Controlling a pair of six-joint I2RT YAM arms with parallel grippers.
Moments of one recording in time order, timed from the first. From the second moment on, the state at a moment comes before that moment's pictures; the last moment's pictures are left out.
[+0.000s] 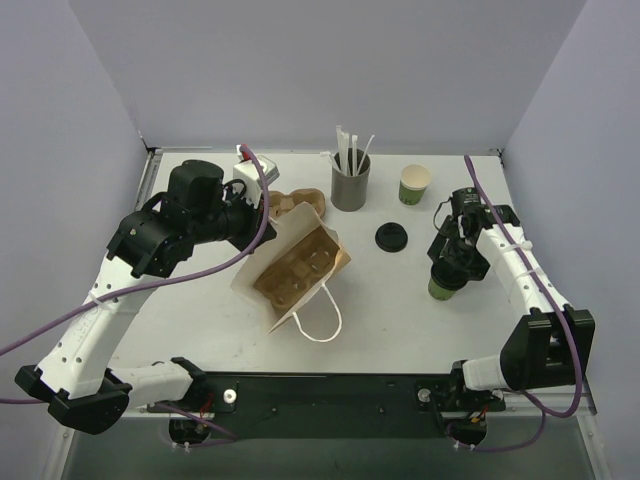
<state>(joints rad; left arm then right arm) -0.60 1.20 1.61 -1.00 0.23 -0.06 0.09 1.38 1.12 -1.03 0.25 0.60</state>
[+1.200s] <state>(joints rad) -0.63 1.23 1.65 -1.03 0.08 0.04 0.14 1.22 1.23 -1.04 0.17 0.61</state>
